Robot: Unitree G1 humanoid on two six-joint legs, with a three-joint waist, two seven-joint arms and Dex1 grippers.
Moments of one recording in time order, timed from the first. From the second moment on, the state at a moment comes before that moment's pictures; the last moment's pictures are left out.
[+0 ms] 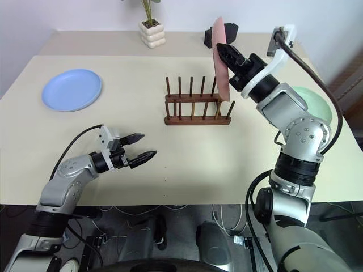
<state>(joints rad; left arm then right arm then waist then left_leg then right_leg) -0.20 0.49 0.00 -0.04 -0.43 0.26 -0.90 -0.76 -0.34 -0.43 -0.10 1.12 0.91 0.15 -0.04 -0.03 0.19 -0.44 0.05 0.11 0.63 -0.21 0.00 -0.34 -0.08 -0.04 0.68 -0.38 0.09</state>
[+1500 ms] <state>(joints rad) -0.54 0.46 0.45 0.22 -0.44 0.35 -0.22 -0.66 -0.68 0.19 -0.39 0.41 0.47 0.58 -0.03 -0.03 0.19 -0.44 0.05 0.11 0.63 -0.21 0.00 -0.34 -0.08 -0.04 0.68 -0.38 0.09</state>
